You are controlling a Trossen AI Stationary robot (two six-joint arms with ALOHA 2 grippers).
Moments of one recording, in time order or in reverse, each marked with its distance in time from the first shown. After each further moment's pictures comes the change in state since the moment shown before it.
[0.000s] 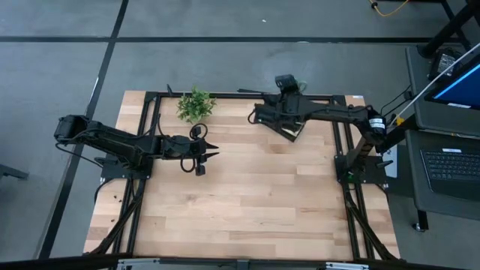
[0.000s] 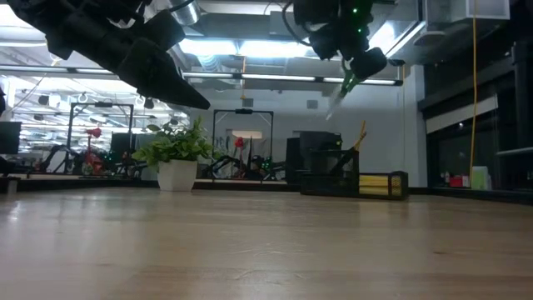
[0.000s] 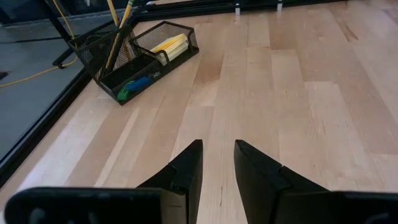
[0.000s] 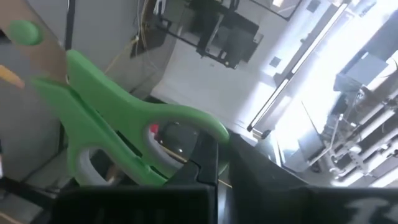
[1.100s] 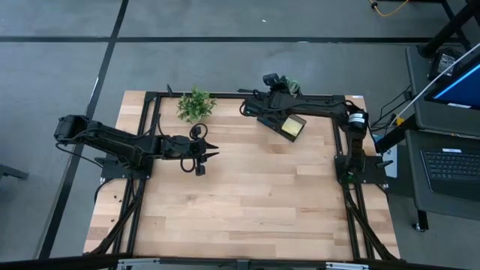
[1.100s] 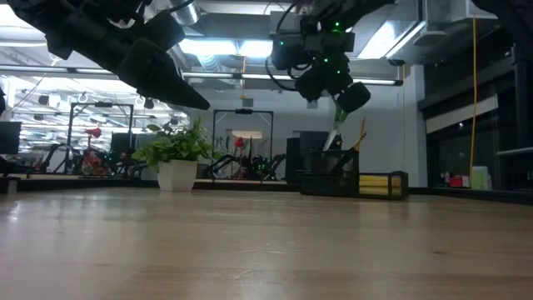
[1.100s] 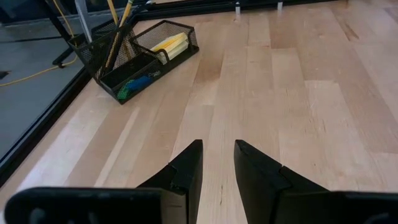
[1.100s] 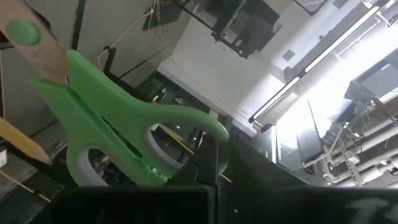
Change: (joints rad) left arm 0.000 0.000 0.000 -0.004 0.000 0.000; right arm -0.123 0.188 -0.001 0.210 -0.002 -0.173
